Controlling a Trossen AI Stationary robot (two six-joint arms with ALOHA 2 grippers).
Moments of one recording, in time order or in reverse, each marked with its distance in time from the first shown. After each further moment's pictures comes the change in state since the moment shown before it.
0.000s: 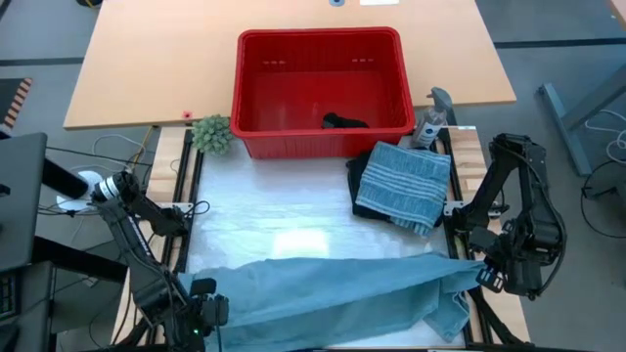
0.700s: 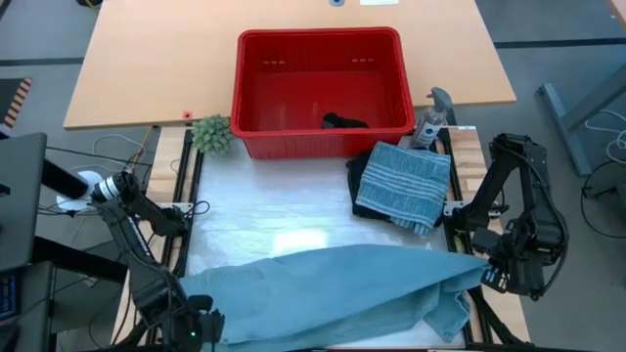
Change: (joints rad) left arm 0.006 0.001 0.000 0.154 0.210 0.016; right arm 0.003 0.000 0.000 -0.004 -0.048 -0.021
